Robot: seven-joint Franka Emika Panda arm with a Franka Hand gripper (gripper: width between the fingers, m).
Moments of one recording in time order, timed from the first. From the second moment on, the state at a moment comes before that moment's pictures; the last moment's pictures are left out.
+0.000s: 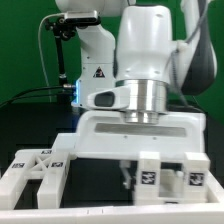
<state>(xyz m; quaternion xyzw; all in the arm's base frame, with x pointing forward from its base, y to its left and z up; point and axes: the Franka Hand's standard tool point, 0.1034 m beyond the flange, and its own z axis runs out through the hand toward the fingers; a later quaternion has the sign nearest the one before) 0.583 -0.002 0.031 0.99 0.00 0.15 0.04</state>
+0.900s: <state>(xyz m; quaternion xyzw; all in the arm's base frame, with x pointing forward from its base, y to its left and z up) 0.538 -0.020 0.084 0.97 0.00 -0.23 0.00</state>
